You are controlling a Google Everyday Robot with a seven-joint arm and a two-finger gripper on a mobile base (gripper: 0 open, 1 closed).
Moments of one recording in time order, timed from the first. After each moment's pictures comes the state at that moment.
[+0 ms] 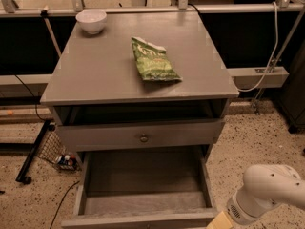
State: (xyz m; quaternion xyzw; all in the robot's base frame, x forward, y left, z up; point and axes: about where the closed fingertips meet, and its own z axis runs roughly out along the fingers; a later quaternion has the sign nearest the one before) arm 0.334 -0.250 0.488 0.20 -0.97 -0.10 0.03
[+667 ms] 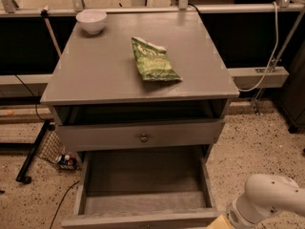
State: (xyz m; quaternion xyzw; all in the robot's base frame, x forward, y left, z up) arm 0.333 -0.251 0.449 0.17 -0.98 -0.13 0.01
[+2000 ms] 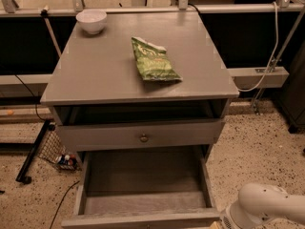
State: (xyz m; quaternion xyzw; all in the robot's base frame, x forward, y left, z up) arm 0.326 -0.233 0.409 0.16 -0.98 -0.15 0.01
